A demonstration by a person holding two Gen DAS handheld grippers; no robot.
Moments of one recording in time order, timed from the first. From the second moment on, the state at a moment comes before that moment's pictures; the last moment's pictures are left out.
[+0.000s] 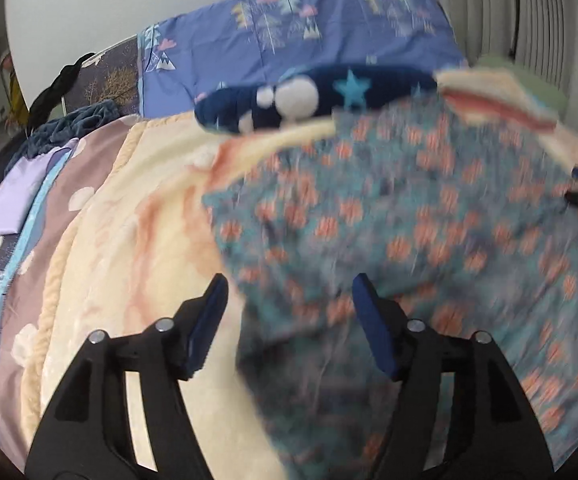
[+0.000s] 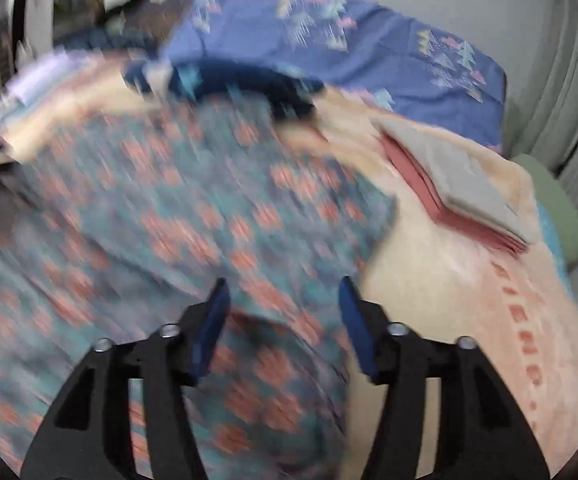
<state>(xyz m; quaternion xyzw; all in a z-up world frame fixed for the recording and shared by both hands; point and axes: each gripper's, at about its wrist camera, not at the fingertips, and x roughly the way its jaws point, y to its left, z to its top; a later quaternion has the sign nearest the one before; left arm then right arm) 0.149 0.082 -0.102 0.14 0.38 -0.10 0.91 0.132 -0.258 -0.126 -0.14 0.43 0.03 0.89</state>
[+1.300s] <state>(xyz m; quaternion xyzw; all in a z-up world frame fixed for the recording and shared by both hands) -0.103 0.134 -0.123 -0.05 0.44 -0.30 0.85 -0.103 -0.349 -0.137 0.21 0.42 0.21 0.86</state>
